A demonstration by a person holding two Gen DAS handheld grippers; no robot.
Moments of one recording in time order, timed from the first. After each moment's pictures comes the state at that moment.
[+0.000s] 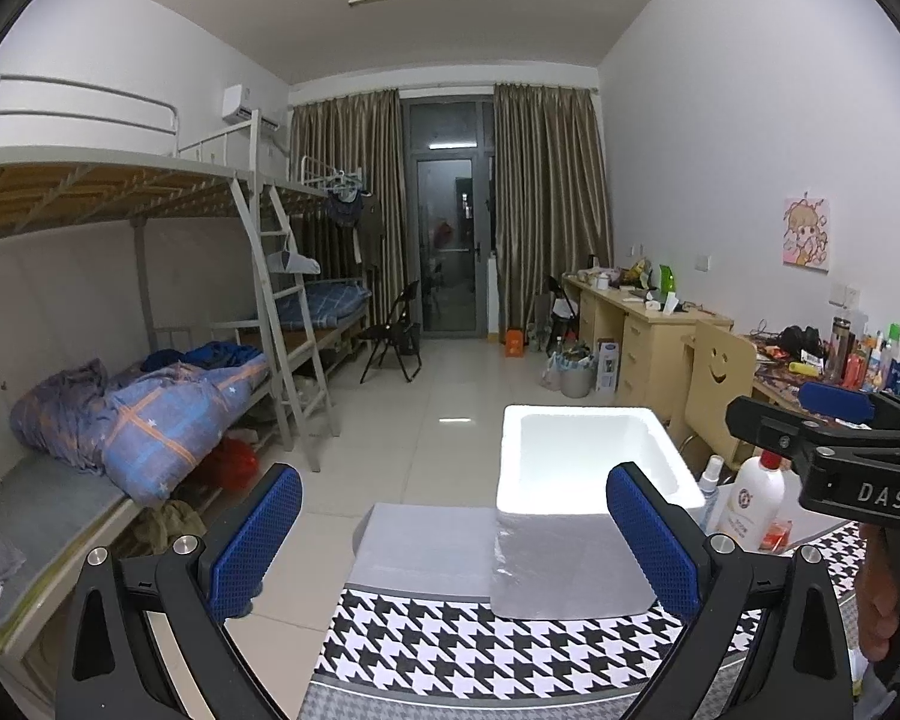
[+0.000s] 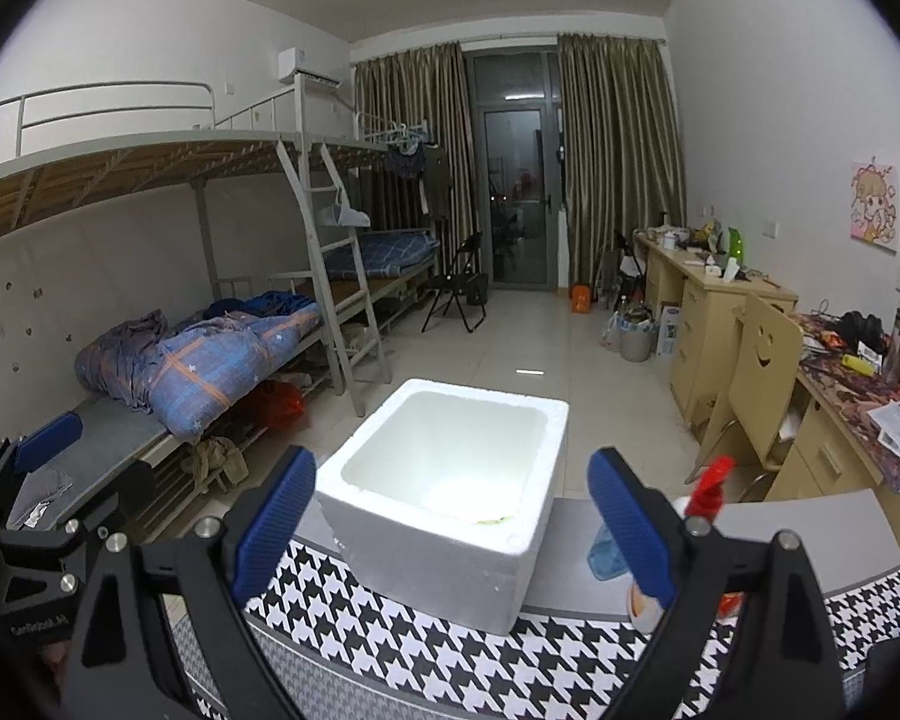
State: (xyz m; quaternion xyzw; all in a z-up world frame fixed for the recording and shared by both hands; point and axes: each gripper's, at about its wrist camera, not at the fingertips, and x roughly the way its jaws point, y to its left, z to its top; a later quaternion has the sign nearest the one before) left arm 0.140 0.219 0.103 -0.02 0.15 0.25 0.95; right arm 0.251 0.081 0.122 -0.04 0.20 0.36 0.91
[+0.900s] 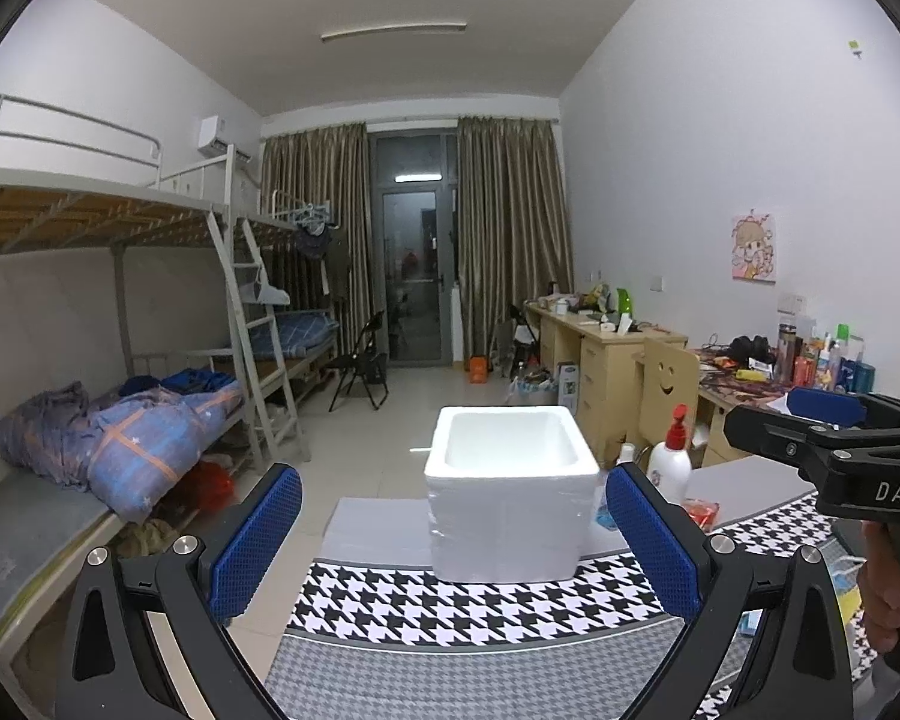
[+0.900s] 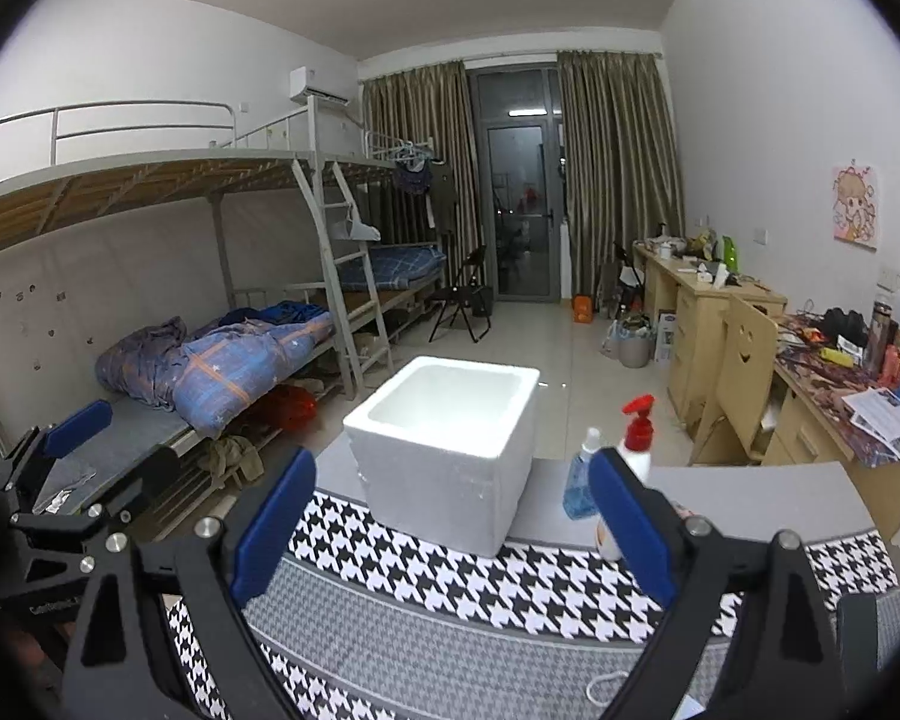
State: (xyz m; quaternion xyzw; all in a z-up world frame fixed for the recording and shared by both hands) left arm 0.075 0.150 0.101 -0.01 0.12 0.21 0.97; right arm 0.180 0.007 0.123 -0.03 0.18 0.37 0.91
